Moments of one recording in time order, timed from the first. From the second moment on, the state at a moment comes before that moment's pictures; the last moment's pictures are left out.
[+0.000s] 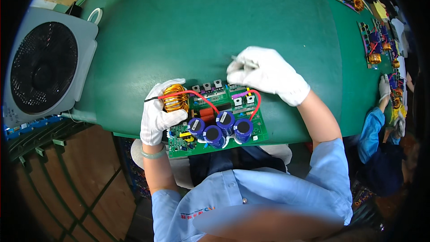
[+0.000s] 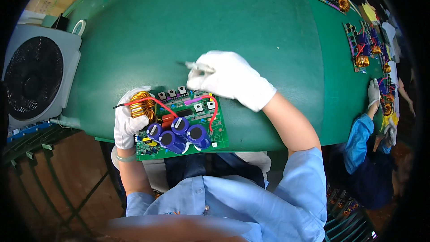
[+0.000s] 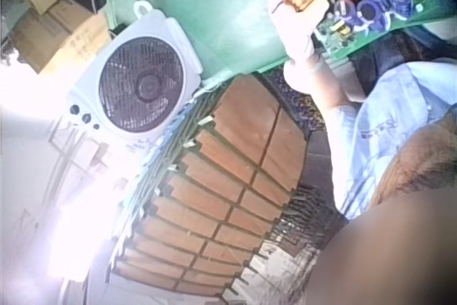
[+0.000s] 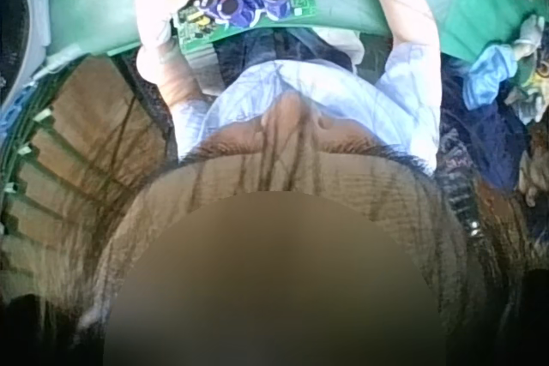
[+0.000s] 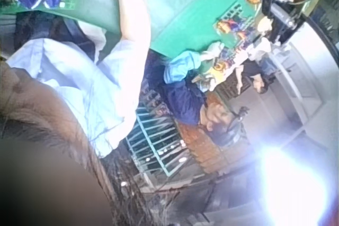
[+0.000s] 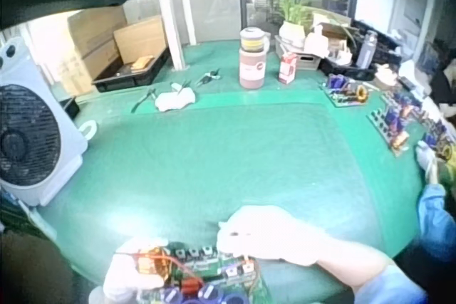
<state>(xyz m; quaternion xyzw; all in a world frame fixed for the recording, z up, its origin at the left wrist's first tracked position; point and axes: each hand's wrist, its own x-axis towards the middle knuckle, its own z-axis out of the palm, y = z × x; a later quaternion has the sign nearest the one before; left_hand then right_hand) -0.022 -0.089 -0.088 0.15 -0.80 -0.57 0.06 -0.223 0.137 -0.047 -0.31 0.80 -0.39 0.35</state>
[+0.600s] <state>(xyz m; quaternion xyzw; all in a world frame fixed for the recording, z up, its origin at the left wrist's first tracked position) -0.021 -0.086 -0.094 0.15 -0.73 -0.66 0.03 -0.210 0.141 -0.077 -0.56 0.69 -0.38 0.24</state>
